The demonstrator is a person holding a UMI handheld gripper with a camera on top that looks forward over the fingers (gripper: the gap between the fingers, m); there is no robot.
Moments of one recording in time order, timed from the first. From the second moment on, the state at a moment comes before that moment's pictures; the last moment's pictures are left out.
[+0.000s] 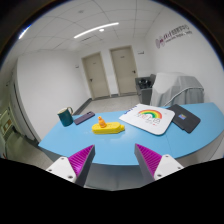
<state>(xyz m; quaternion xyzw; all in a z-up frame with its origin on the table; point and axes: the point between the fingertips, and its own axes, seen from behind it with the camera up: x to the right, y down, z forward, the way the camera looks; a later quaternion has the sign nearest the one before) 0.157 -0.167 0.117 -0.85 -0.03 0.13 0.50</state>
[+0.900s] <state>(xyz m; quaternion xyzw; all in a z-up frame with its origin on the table) 0.044 0.094 0.025 -0.84 -0.04 0.06 0.53</state>
